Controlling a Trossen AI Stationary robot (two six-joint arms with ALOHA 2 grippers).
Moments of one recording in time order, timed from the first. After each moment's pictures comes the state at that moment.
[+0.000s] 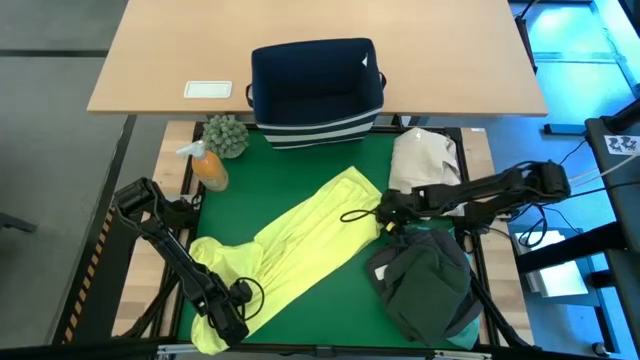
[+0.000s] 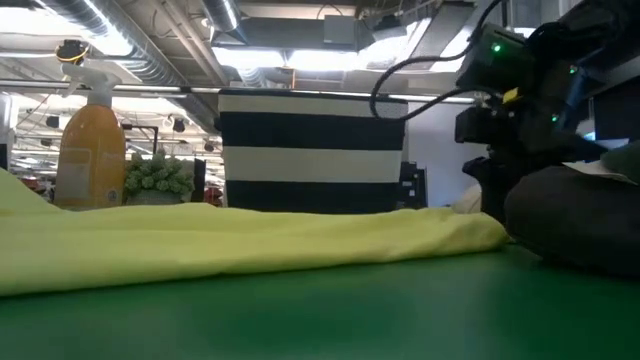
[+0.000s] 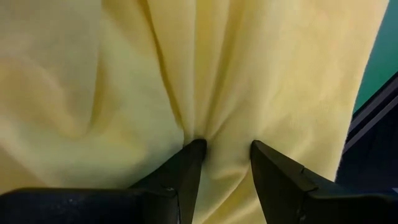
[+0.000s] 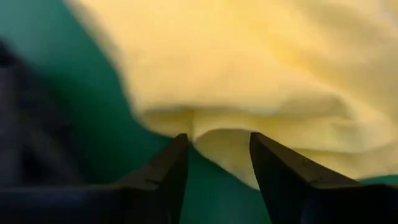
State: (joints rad) left arm -0.91 1.77 0.97 -0.53 0.12 -1.60; right arm 0.00 1.35 0.57 -0.33 -0.04 -0.05
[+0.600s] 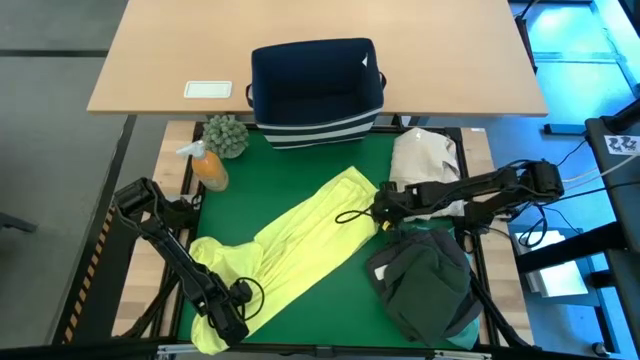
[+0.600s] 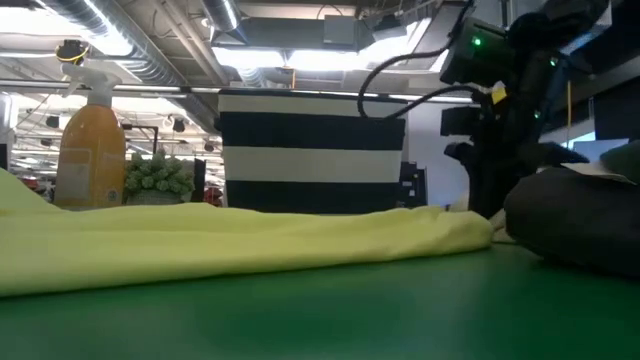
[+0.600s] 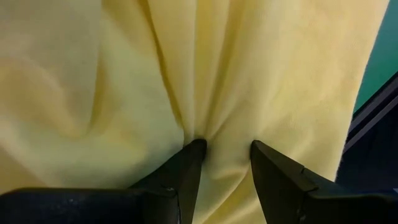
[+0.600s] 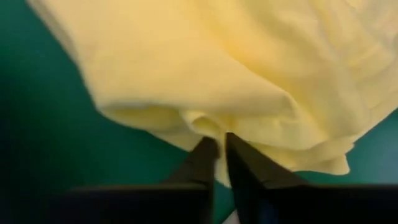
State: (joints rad) left arm -0.91 1.77 0.97 -0.53 0.12 -1.60; right arm -0.01 1.41 0.68 -0.45 0.11 -0.22
